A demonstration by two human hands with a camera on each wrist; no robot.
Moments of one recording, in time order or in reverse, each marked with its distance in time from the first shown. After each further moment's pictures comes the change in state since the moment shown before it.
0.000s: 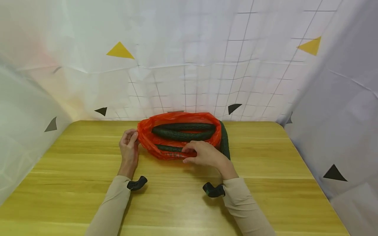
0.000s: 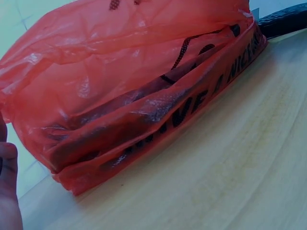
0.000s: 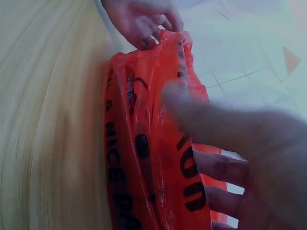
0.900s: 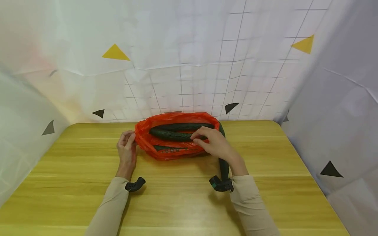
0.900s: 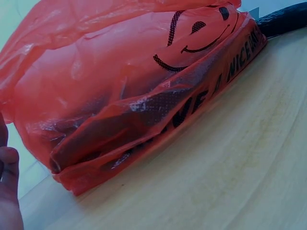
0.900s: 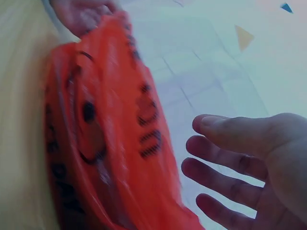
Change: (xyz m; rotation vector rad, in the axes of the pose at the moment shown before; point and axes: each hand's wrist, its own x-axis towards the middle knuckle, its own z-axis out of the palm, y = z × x) left_hand -0.002 0.001 0.000 0.009 0.008 -0.018; right_hand -0.020 0.010 -0.039 0.060 0.259 -0.020
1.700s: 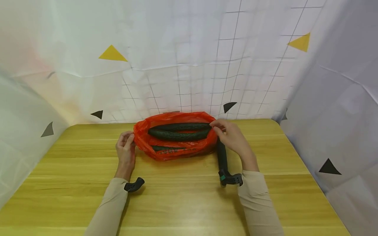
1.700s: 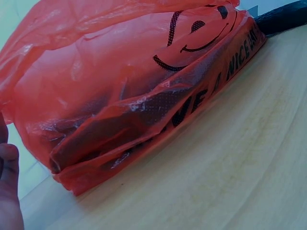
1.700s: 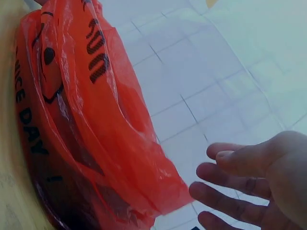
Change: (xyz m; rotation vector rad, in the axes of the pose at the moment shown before) left_hand -0.002 0.002 0.002 0.009 -0.011 0.004; right_hand -0.019 0.035 -0.032 0.030 0.166 0.207
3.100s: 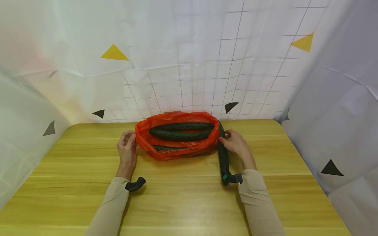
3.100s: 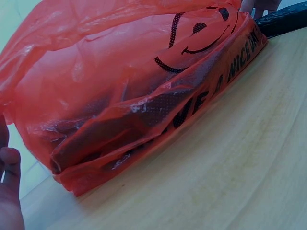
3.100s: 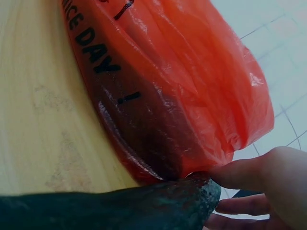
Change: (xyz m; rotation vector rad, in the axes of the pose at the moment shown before) left_hand 0.001 0.000 -0.001 0.004 0.009 -0.026; right_hand -0.006 0.055 0.020 -0.073 -0.166 0.446
